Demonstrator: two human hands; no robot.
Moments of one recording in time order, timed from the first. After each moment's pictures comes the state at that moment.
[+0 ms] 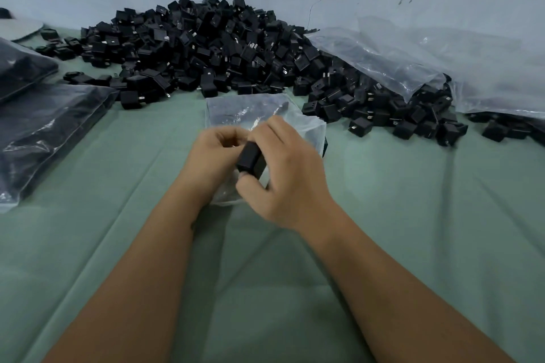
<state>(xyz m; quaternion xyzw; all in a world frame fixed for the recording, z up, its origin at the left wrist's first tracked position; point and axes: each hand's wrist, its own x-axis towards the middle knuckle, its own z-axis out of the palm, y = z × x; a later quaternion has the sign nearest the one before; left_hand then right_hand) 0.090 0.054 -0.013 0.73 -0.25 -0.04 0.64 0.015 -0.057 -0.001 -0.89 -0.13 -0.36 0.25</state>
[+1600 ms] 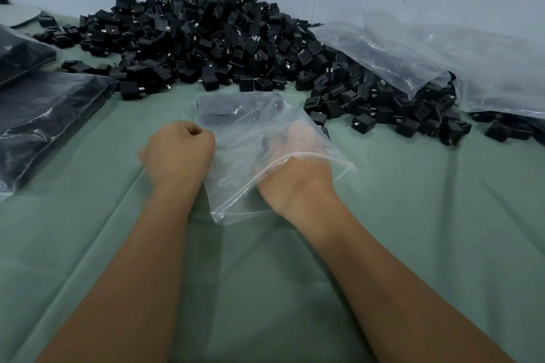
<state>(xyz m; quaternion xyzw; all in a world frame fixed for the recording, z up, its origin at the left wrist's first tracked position) 0.102 0.075 -0.019 0.90 0.05 0.12 0.41 0.035 -0.062 -0.014 -1.00 0.01 -0.06 -0.03</state>
